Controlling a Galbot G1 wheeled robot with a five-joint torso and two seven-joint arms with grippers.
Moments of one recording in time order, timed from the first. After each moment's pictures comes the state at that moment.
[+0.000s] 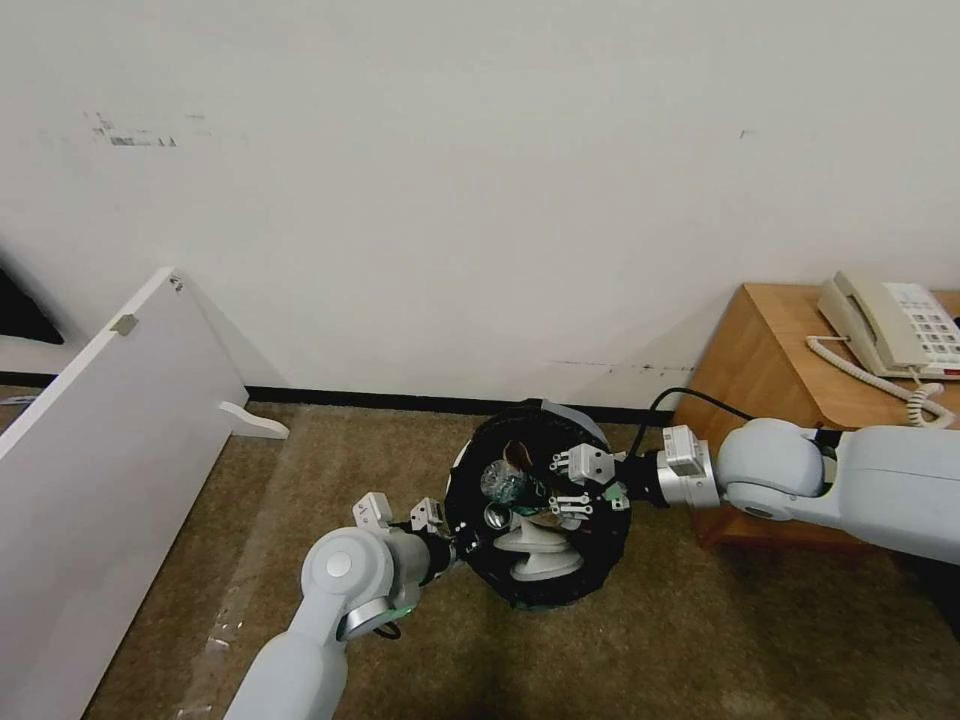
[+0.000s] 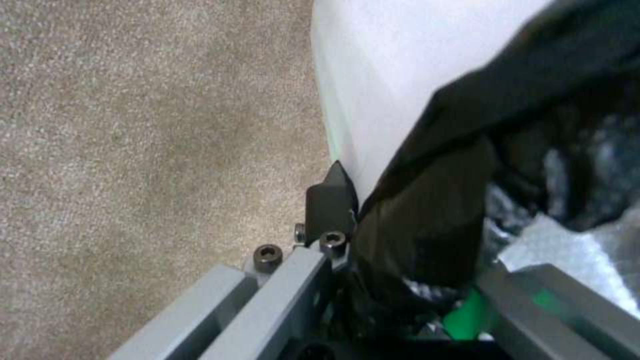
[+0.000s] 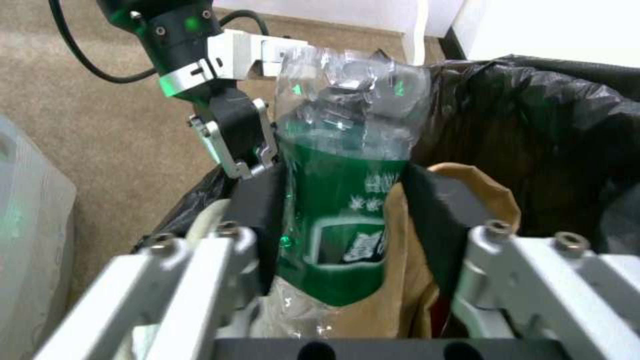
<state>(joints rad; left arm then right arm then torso) 1.16 -1.37 -0.23 -1.93 -1.64 0.74 -0.88 -2.62 -0.47 1.52 1.89 0.90 0.17 -0.36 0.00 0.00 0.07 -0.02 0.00</state>
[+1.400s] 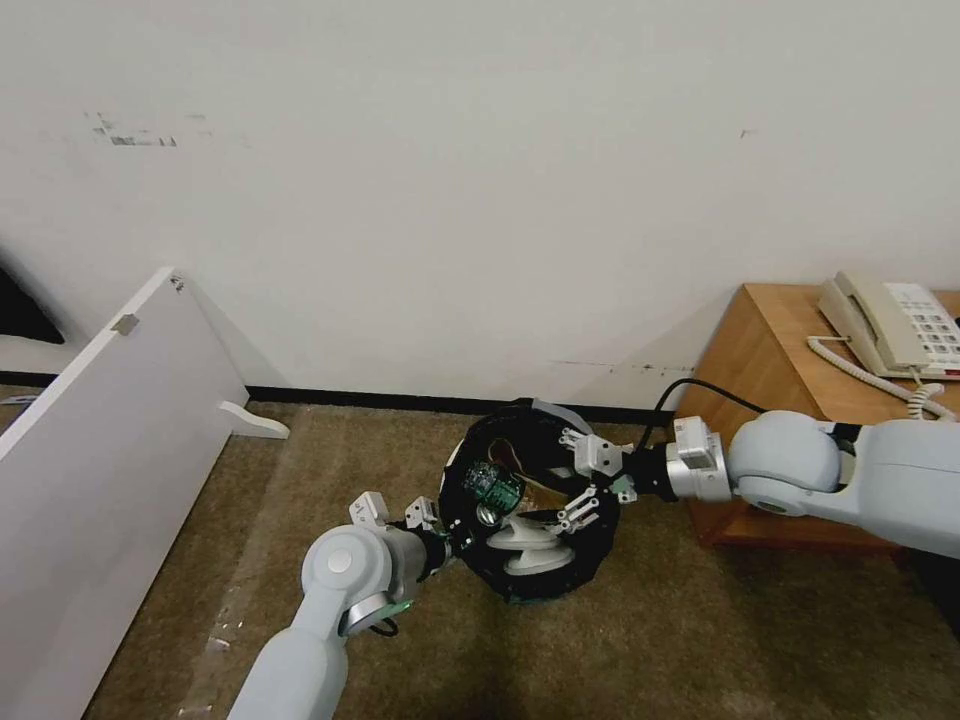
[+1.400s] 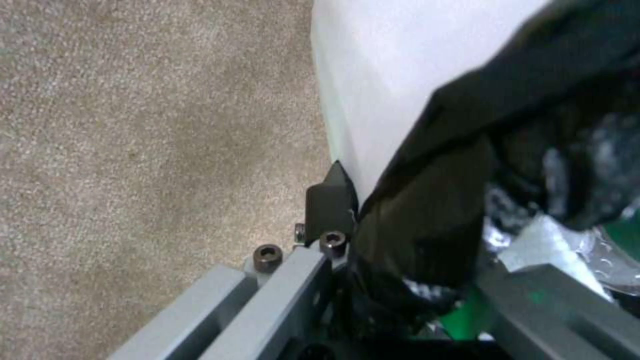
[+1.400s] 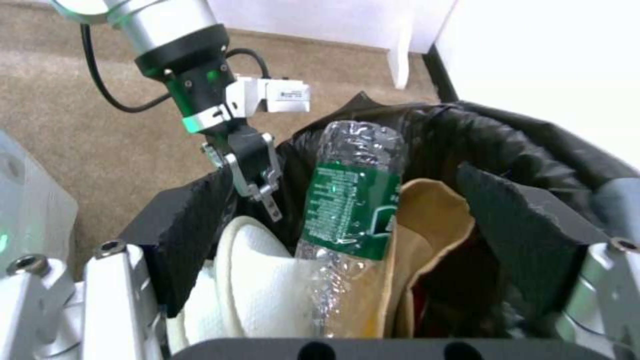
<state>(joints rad) 1.15 -1.39 -0.26 -1.89 -1.60 0.74 -0.87 -2.46 -0.40 1.43 1.97 0.94 0.16 -0.36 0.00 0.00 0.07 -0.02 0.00</state>
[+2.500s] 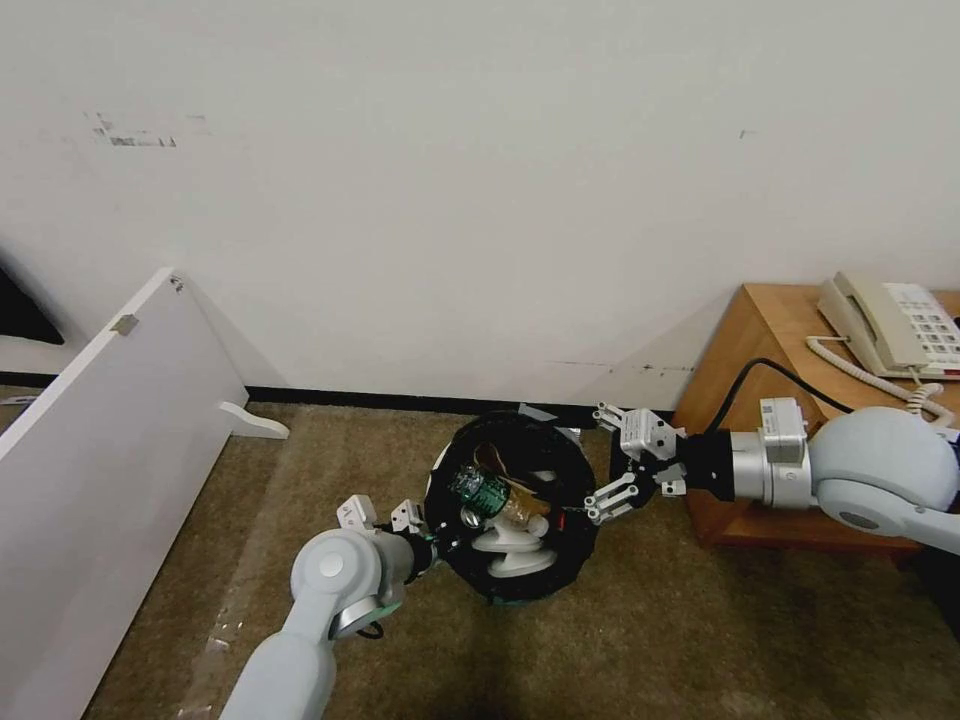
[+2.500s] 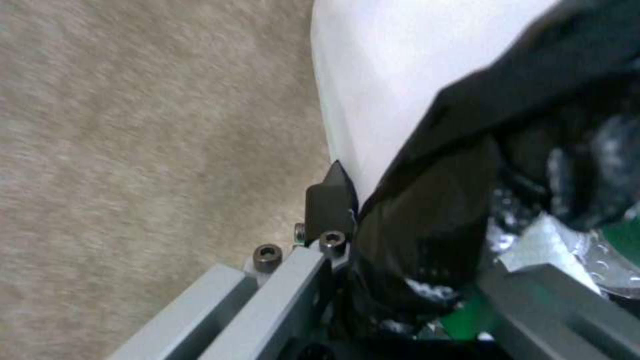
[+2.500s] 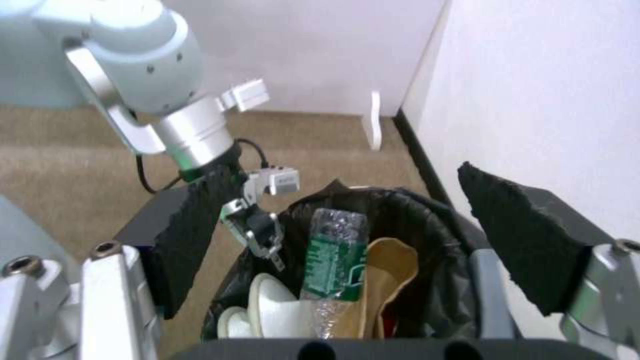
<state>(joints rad) 1.18 -1.34 -0.29 -1.91 -1.57 0.74 -0.86 -2.25 -0.20 1.36 2.18 1.05 0.13 -0.38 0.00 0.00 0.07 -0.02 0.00</state>
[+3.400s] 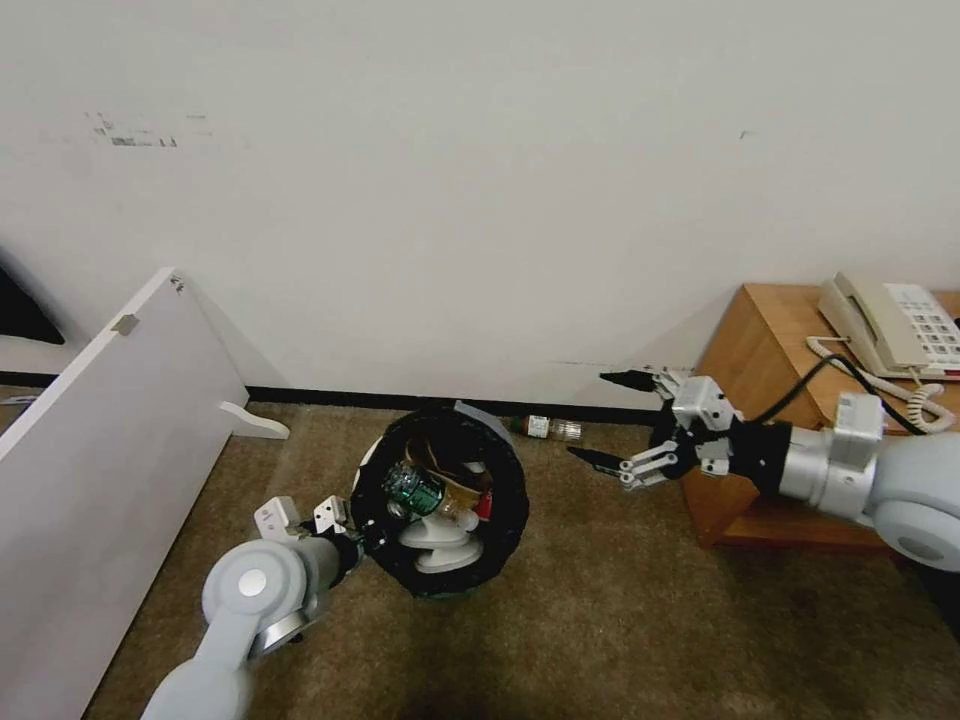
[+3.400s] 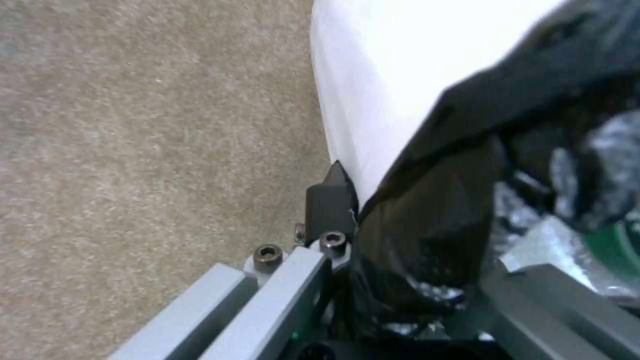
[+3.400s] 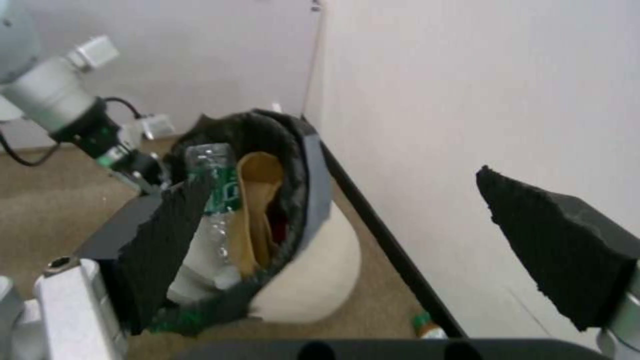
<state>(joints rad) 1.29 -1.22 -0.46 -2.04 -1.52 0.74 -0.83 -2.24 0.06 1.34 2.24 1.00 0.13 -0.27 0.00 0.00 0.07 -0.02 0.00</state>
